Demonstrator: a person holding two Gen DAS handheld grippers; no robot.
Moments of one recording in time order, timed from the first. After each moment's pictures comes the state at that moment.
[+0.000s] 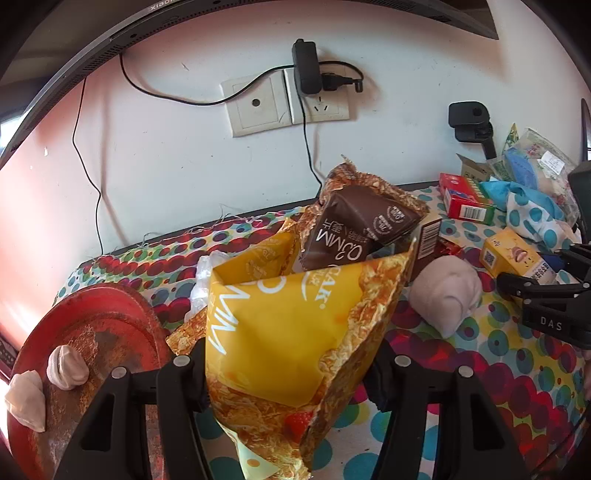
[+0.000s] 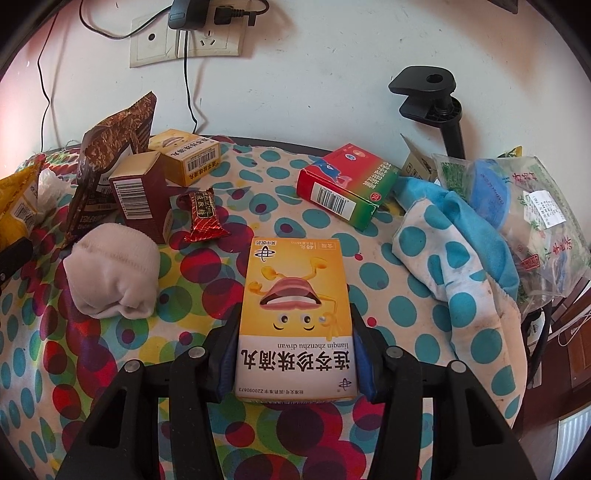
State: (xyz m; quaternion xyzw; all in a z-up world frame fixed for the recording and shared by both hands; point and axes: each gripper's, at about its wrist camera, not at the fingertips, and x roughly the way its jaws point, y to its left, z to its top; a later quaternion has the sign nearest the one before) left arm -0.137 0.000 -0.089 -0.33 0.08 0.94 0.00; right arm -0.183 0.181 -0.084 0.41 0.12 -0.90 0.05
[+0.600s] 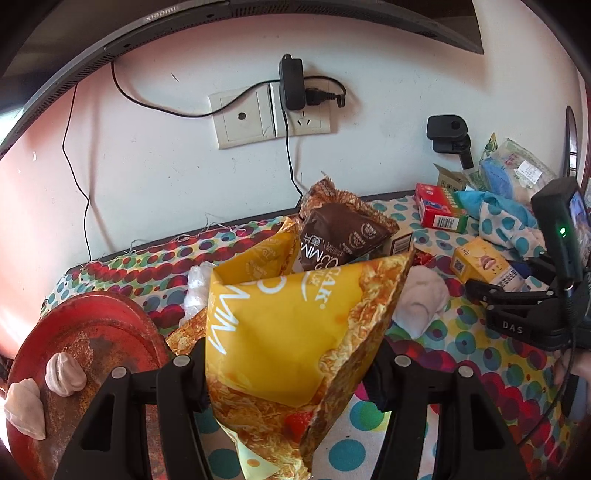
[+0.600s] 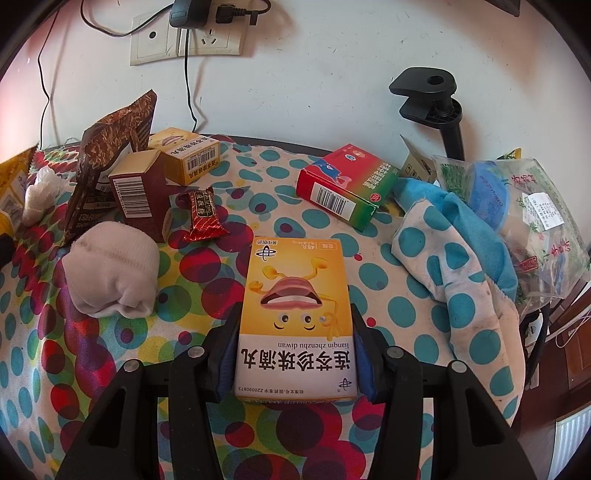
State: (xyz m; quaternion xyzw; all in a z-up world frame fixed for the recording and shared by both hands) left arm -0.126 -0.003 -0.066 -0.33 0.06 0.94 0.04; right arm -0.184 0.183 -0.082 0.41 0.12 -0.90 0.05
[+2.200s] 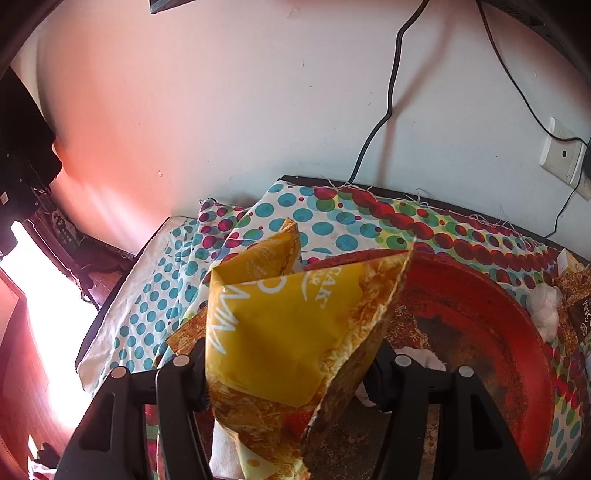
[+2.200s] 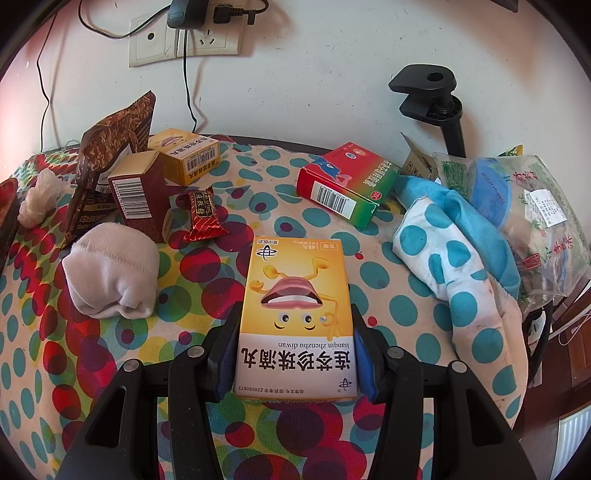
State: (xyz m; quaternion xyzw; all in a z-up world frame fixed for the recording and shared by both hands) left arm -0.123 -0.312 -0.054 -0.43 -0.06 0.88 -0.22; right arm -0.180 0.179 -0.094 0.41 0.12 -0.90 0.04
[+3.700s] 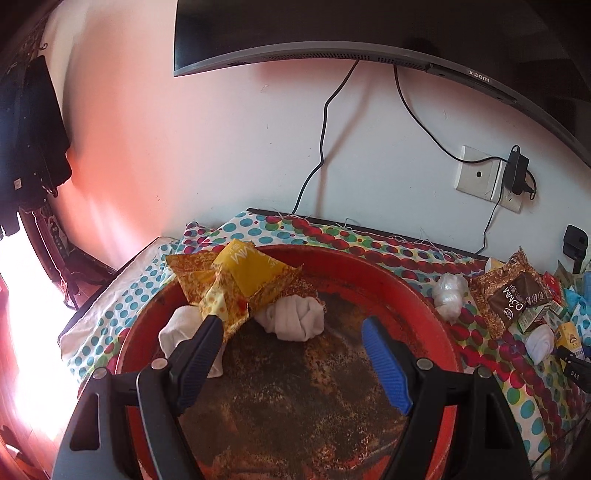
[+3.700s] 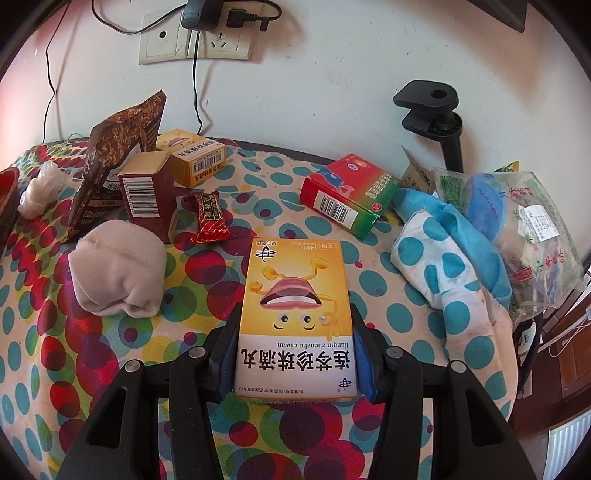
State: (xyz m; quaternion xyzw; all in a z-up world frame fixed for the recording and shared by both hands) left arm -0.023 -0.202 -0.024 -0.31 -0.08 0.93 -0.20; right arm -0.198 0.209 -0.088 0.40 0.14 -0.91 0.04
